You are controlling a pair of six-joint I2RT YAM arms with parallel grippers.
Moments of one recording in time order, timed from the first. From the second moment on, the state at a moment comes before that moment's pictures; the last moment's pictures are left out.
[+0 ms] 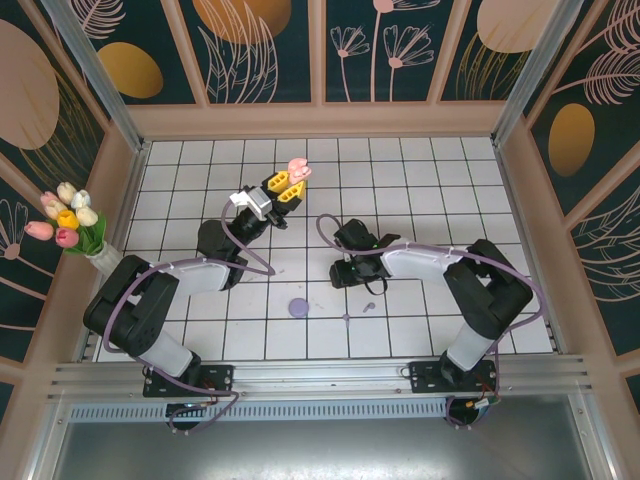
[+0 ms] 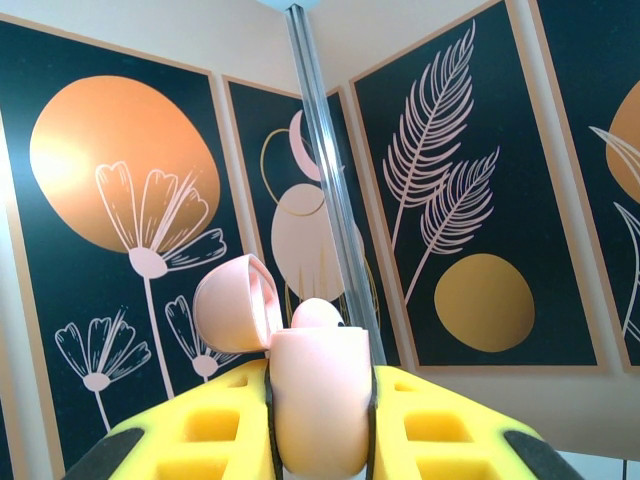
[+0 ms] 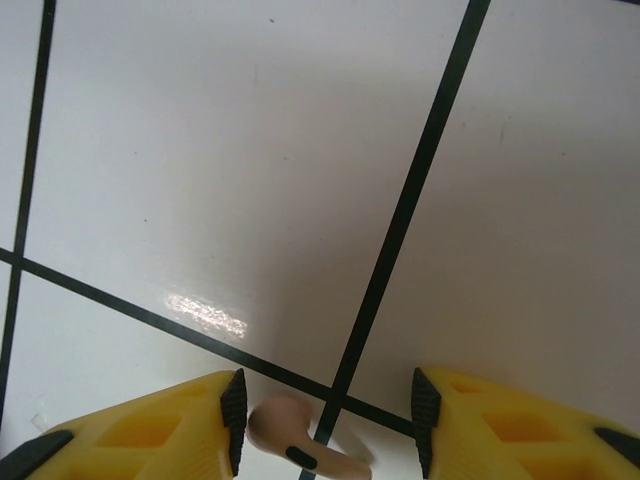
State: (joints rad) left arm -0.52 1.57 0.63 1.51 0.43 -0.02; right arm 0.77 1.67 0.90 -0.42 -0.08 0.44
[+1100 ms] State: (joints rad) left arm -0.52 1.56 0.62 1.51 0.41 -0.03; right arm 0.88 1.71 0.94 -0.51 0.09 0.47
